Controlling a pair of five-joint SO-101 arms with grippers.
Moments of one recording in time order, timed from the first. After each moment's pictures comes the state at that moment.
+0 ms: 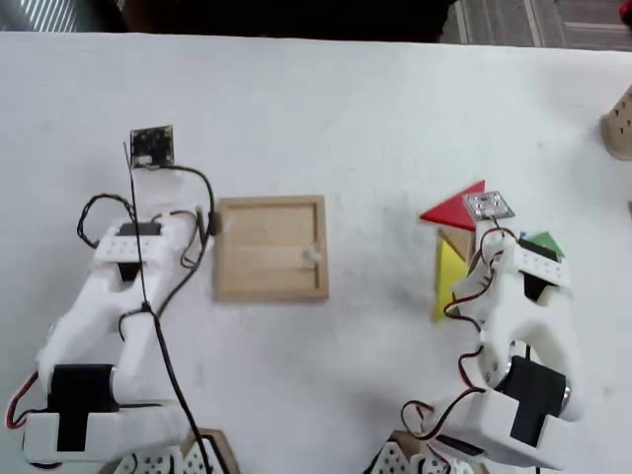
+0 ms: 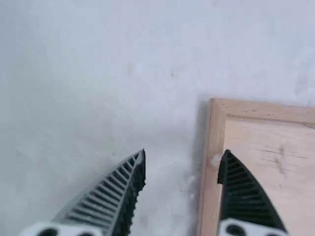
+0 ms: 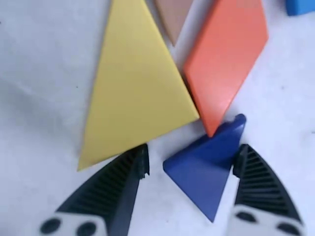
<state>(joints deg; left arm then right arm) -7.1 -7.2 47.1 29.6 7.0 20.6 -2.9 43.8 54.2 35.9</state>
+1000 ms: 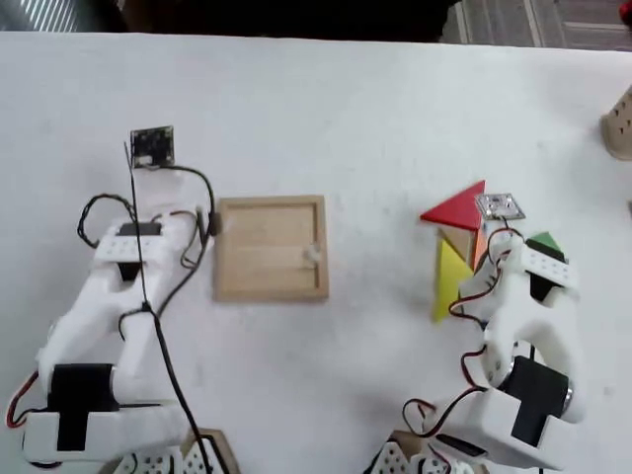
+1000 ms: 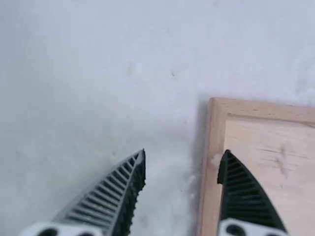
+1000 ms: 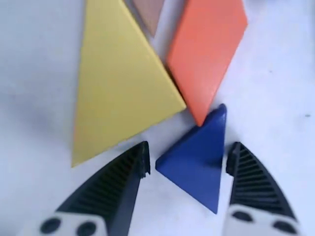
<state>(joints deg) -7.1 -7.0 47.1 29.6 7.0 22.4 -2.9 43.0 56.2 34.0</state>
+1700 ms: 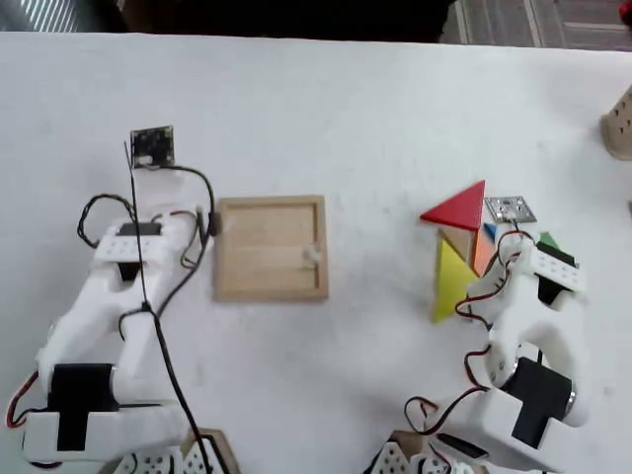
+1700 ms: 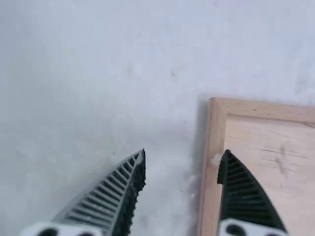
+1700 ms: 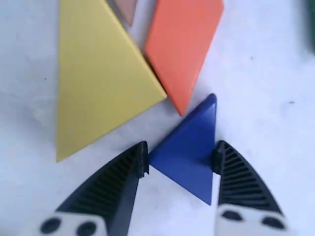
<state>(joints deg) -7.1 -7.0 47.1 29.6 7.0 25.1 -2.9 42.7 56.6 34.7</state>
